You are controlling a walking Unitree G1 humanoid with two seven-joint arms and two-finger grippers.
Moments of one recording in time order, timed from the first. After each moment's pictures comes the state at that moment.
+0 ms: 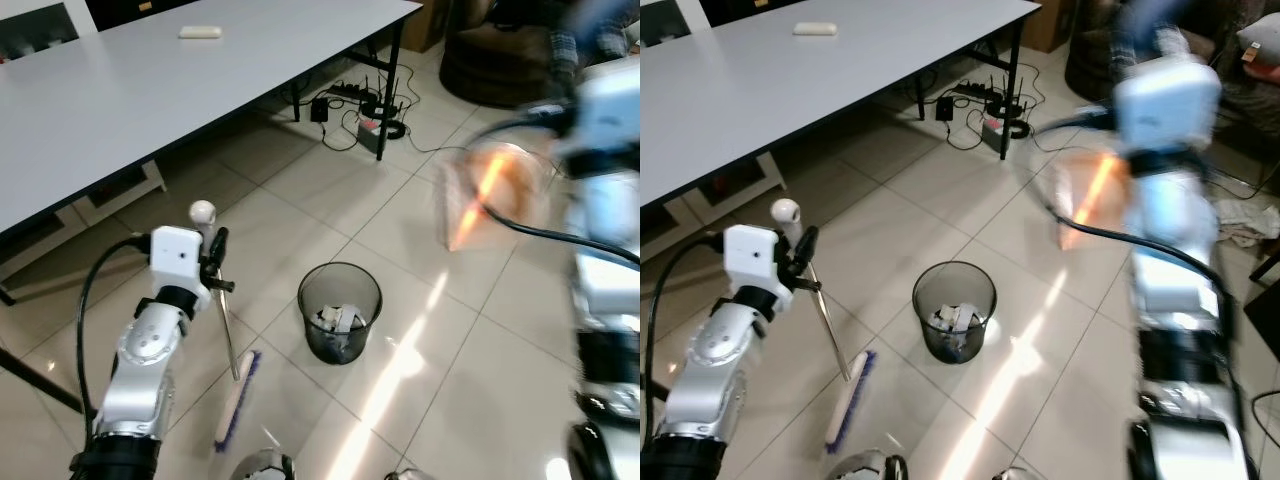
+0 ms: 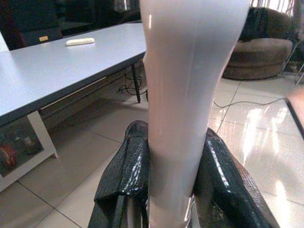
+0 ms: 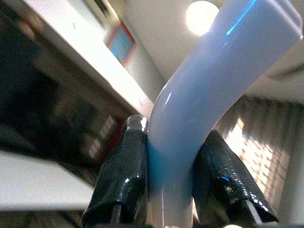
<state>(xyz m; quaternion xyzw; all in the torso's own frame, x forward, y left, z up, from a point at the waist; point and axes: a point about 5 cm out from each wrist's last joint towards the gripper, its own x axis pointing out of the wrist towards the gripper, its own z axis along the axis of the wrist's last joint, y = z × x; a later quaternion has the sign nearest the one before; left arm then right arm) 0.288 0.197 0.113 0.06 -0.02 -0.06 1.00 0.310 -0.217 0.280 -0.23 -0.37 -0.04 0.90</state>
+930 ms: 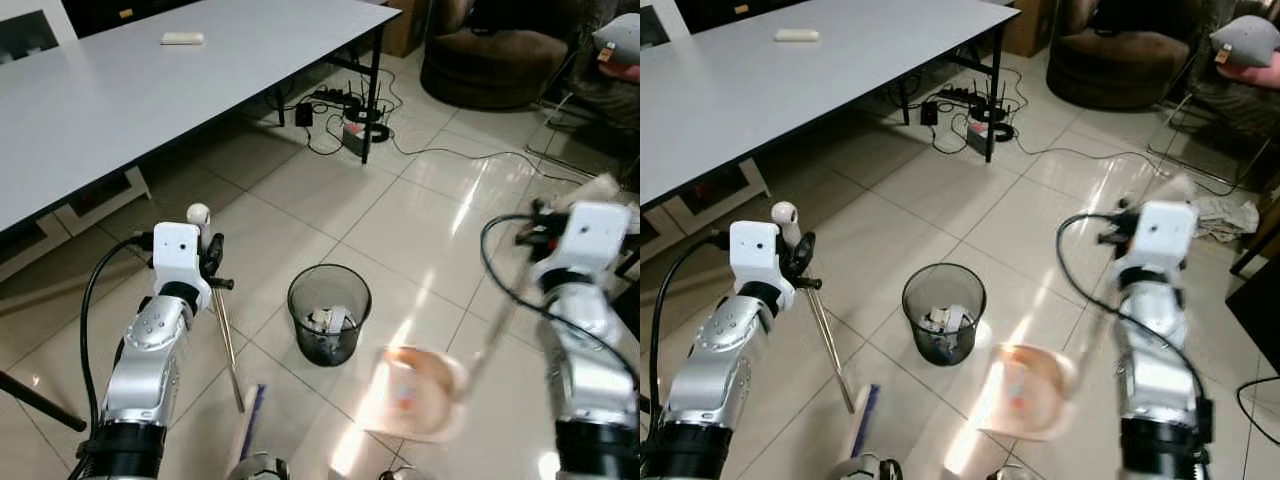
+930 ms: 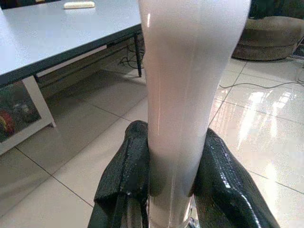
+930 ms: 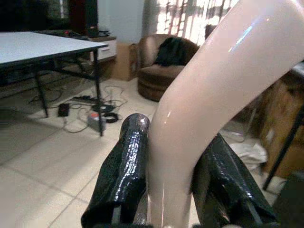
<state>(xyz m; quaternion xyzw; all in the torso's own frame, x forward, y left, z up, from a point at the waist) 0.297 0.194 0.107 0.04 0.05 -0.03 1.00 0.293 -0.233 0.146 -0.05 -0.04 -0.13 0.99</state>
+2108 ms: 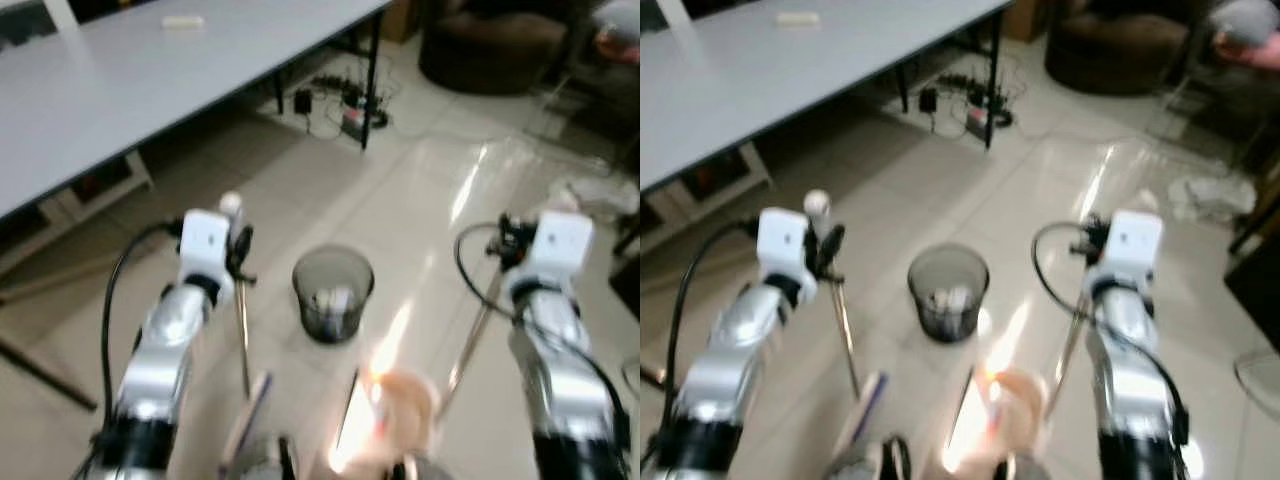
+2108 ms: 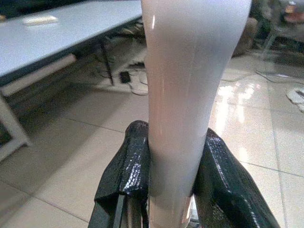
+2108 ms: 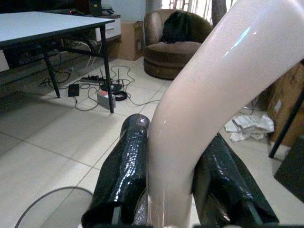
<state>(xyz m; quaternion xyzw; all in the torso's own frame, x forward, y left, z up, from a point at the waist) 0.303 0.165 0.121 0.06 0.03 -0.11 0.99 0.286 -0.216 0.132 -0.02 0.00 -0.13 0.99</state>
